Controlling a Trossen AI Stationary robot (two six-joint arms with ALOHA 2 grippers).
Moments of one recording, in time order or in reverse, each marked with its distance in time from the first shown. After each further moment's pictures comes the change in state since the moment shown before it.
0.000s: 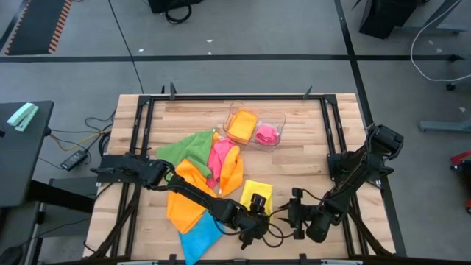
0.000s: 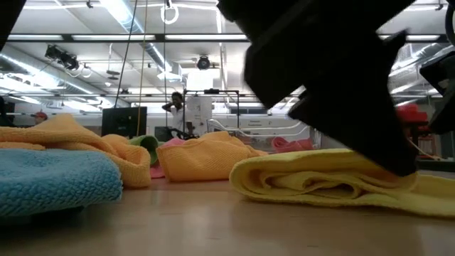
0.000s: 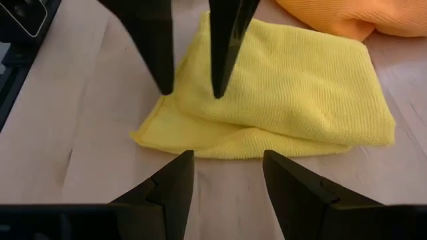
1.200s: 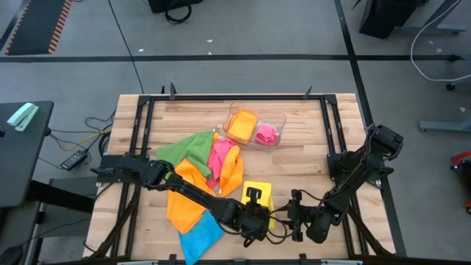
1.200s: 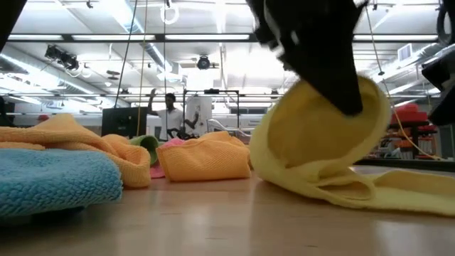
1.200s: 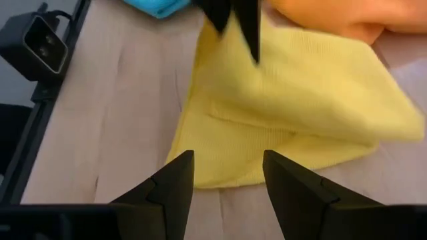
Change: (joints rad) left arm -0.002 0.007 0.199 -0.326 -0.147 -0.207; right arm 0.000 0.014 0.001 0.079 0.008 0.062
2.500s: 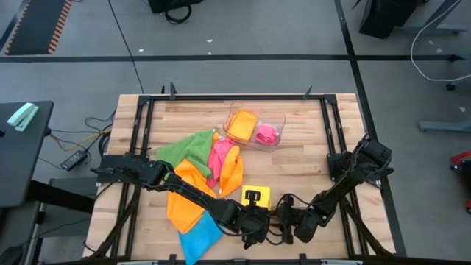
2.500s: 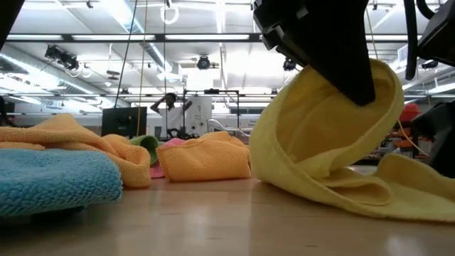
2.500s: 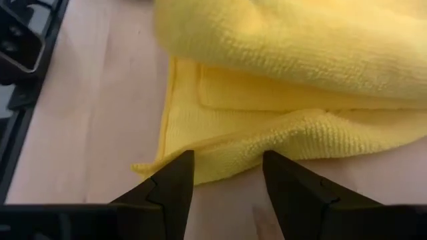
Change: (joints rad) left arm -0.010 0.000 0.016 0.003 0.064 -0.099; right arm -0.077 0.190 0.000 0.255 -0.116 0.047
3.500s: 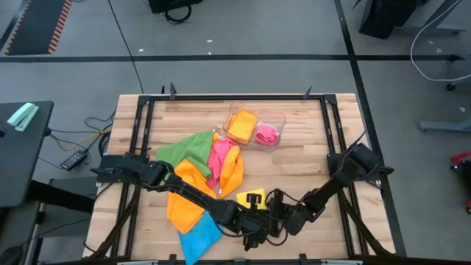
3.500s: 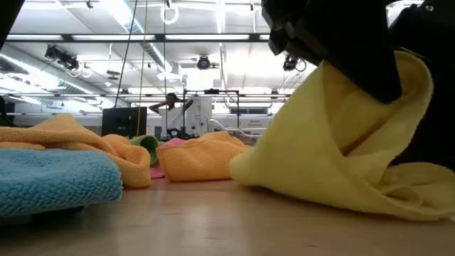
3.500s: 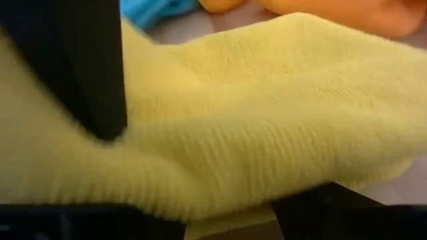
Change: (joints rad) left arm -0.003 0.006 -0.010 0.064 0.072 -0.026; right arm -0.113 0.137 0.002 0.282 0.071 -0.128
